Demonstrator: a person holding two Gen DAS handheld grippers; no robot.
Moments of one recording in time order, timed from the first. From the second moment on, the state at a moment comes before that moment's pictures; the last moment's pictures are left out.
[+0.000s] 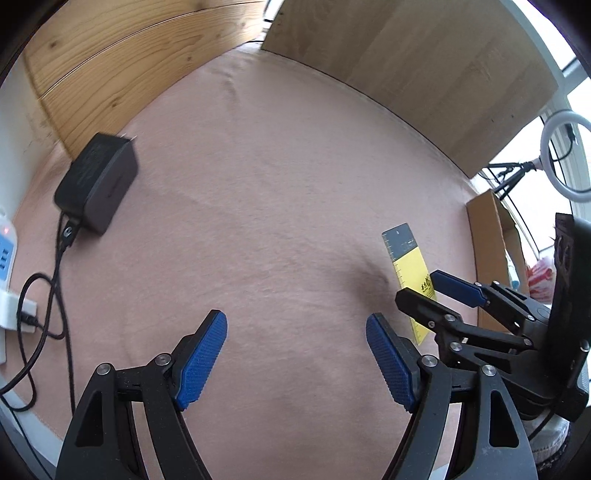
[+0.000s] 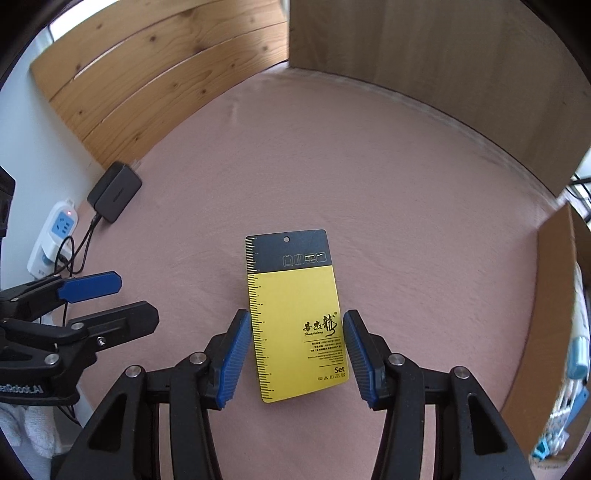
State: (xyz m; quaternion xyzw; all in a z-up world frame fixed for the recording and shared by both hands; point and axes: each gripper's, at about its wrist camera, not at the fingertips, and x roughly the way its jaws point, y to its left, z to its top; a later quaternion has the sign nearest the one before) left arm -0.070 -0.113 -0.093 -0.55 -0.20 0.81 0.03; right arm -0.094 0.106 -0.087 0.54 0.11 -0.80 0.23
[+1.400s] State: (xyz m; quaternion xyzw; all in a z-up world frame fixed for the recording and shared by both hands) left arm -0.104 0.006 -0.074 -0.54 -0.14 0.82 0.09; right arm -0.158 0.372 -0.037 0.49 0.00 -0.87 -0.02
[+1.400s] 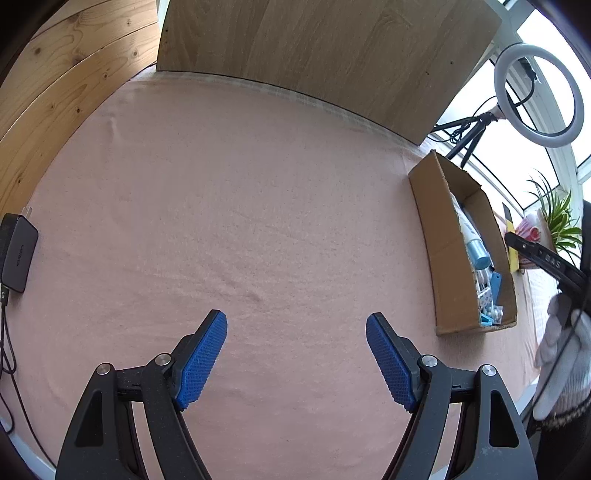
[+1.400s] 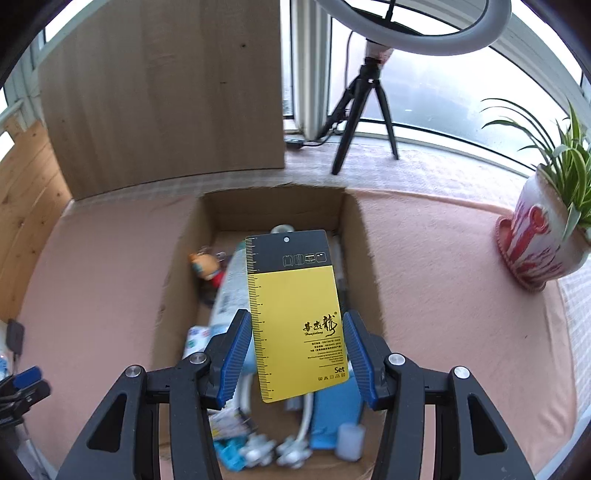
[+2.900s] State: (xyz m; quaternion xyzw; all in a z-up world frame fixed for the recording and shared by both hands) left arm -0.097 -0.014 -0.027 -0.50 -0.08 0.85 0.10; right arm -0.113 0.311 -0.004 0.46 -0.04 -0.89 0.00
